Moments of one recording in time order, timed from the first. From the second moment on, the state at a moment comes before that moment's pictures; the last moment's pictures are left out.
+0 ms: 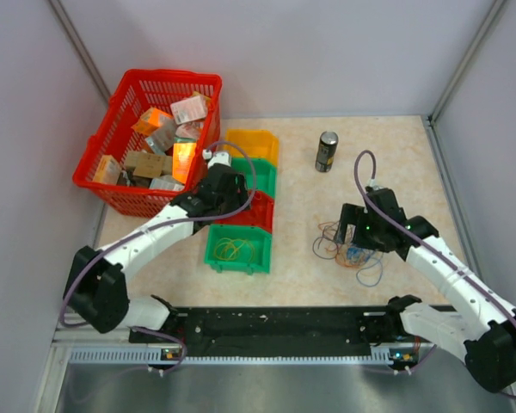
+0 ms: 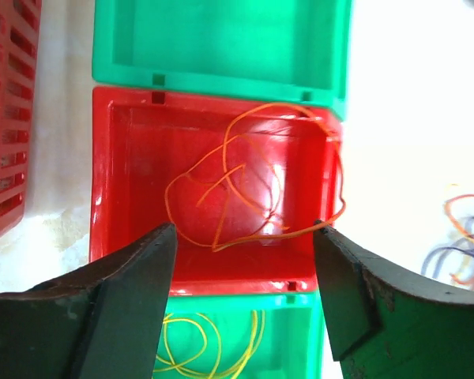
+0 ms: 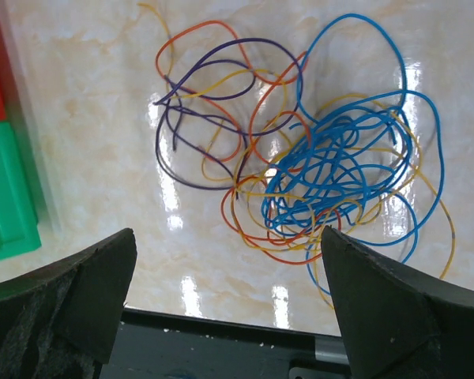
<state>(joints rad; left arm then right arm) -0.59 1.42 1.00 -0.36 -0.26 -0.59 0.44 0.98 0.77 -0.76 0.04 0.55</state>
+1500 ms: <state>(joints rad) -0.90 2.13 1.56 -0.14 0.31 -0.52 0.18 1.01 0.47 -0.43 -0.15 0.69</state>
